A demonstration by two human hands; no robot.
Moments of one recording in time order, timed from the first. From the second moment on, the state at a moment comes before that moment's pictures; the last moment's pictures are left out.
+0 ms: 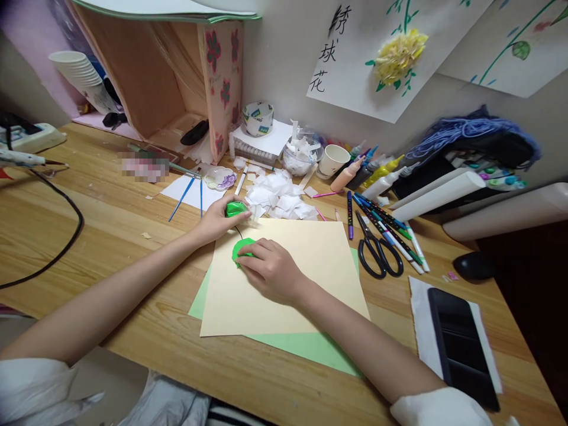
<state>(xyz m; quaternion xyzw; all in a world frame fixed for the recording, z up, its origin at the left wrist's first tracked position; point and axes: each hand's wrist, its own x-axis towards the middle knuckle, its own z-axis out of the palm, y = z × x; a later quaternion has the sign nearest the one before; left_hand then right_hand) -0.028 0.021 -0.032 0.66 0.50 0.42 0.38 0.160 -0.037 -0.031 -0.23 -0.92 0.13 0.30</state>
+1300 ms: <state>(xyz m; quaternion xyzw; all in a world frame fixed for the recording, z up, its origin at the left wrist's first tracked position) -0.029 0.023 -0.035 0.66 0.50 0.42 0.37 0.167 -0.033 -0.029 -0.19 -0.95 0.05 0.26</state>
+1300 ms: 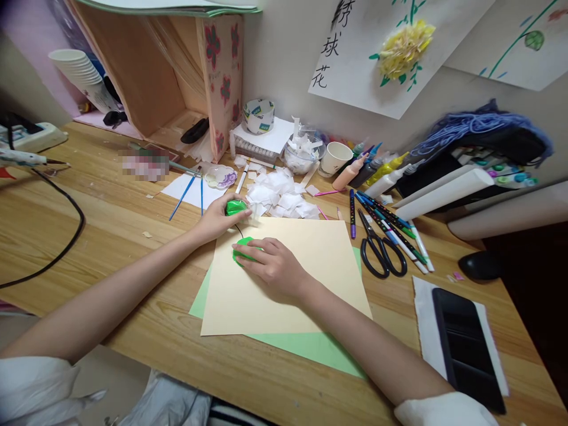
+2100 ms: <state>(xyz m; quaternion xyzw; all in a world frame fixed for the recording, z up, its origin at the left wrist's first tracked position) -0.028 0.021 -0.034 0.65 0.51 0.42 0.38 0.170 -0.037 -0.034 -0.17 -0.95 0.01 0.27</state>
